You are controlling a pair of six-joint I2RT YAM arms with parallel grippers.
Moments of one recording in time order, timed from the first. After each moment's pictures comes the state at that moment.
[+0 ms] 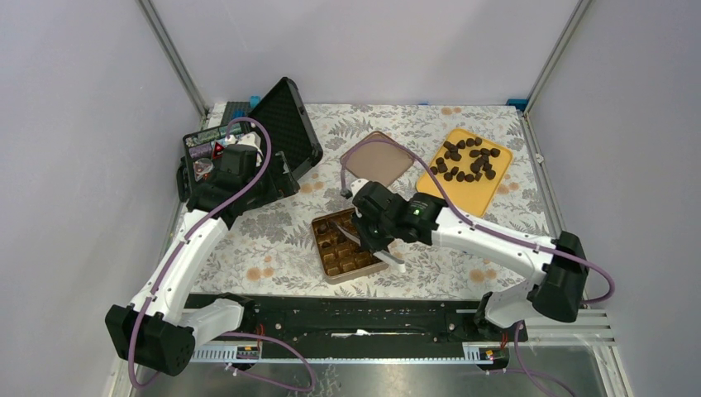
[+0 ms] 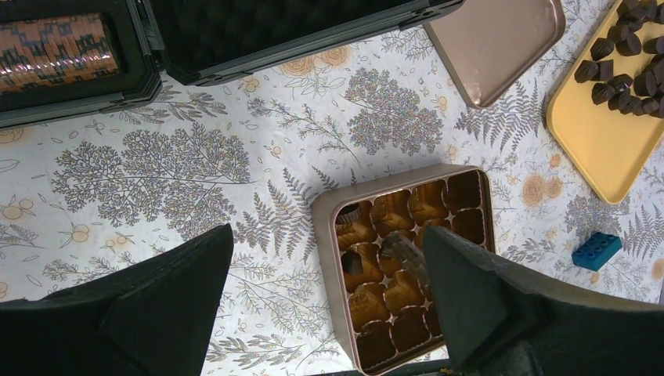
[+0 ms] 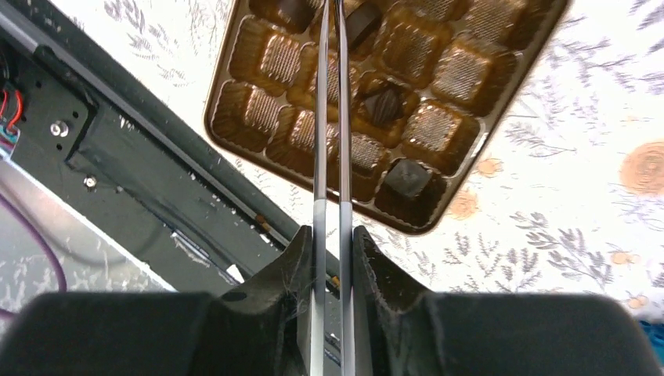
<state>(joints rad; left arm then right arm) -0.27 1.09 1.07 -0.72 0.00 -0.54 1.05 1.47 1.25 -0.79 0.04 0.35</state>
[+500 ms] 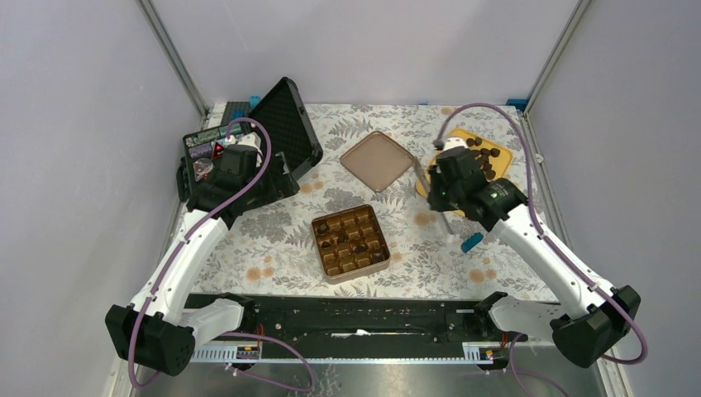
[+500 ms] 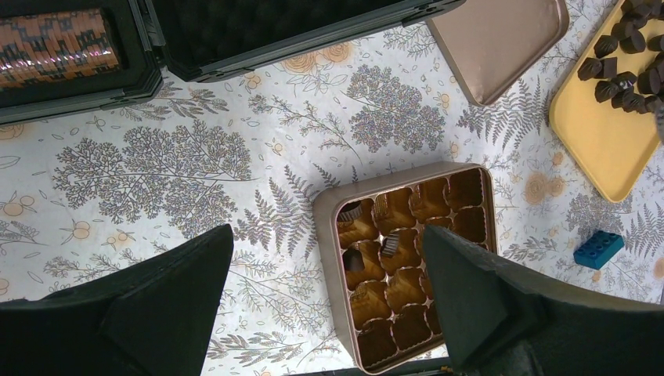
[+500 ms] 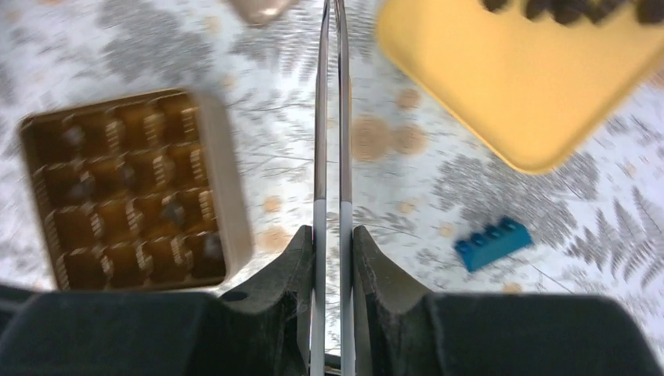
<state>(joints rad) -0.27 1.09 1.07 -0.73 0.00 -0.54 0.64 1.16 1.17 -0.83 0.22 0.36</state>
